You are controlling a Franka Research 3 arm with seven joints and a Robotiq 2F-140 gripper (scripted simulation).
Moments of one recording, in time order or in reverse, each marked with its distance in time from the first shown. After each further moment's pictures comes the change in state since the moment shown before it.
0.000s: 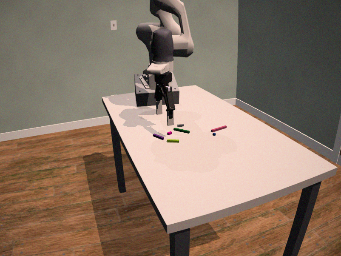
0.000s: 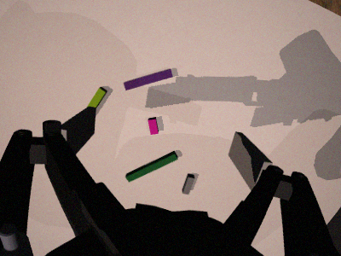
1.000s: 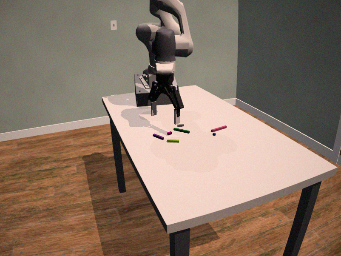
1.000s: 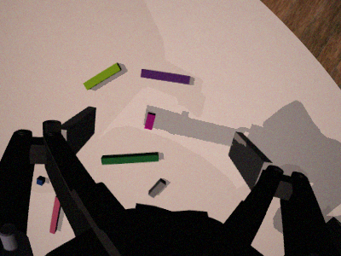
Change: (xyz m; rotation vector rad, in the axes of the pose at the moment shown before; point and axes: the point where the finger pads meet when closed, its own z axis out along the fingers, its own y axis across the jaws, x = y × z) arm -0.001 -0.002 -0.001 -0.012 0.023 -0.426
